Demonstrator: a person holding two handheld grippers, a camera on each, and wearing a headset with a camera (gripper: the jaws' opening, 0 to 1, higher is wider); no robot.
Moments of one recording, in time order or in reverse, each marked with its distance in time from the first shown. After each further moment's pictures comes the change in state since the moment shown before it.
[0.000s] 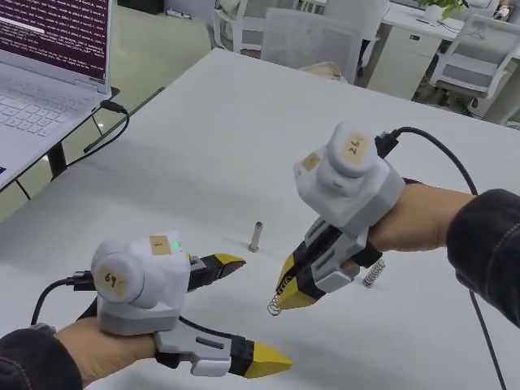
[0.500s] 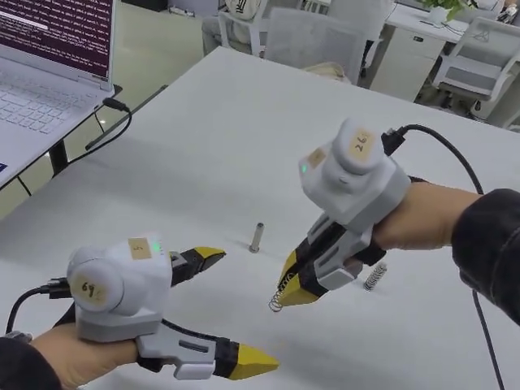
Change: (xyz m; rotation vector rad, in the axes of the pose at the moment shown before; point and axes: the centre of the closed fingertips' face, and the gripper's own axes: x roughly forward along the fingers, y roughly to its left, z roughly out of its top) left arm -0.019 0.015 -0.002 0.018 -0.011 0.077; right arm -0.004 -0.006 0.002 -0.002 -0.001 -0.006
